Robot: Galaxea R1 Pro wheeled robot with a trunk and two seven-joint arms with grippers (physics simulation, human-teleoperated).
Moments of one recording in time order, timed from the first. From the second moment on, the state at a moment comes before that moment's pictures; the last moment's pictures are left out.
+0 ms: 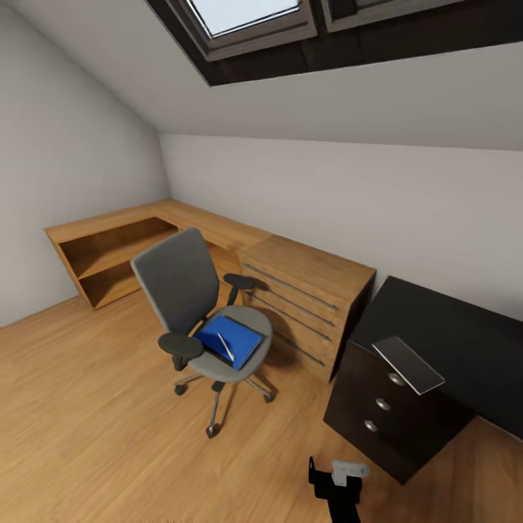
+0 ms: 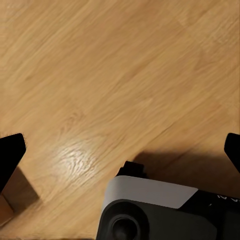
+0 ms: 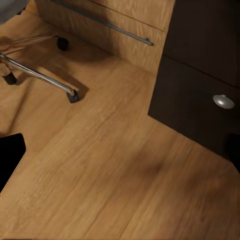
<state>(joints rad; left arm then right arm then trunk) -0.01 -0.06 -0.15 -0.63 0.17 -0.01 0.38 -0.51 0.14 0.43 0.02 -0.42 -0.65 -0.20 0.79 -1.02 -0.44</state>
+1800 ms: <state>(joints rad) -0.01 -0.06 -0.11 -0.64 0.18 -0.04 0.39 -0.51 0.13 0.43 0.02 -0.42 -0.64 -0.19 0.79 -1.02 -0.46</state>
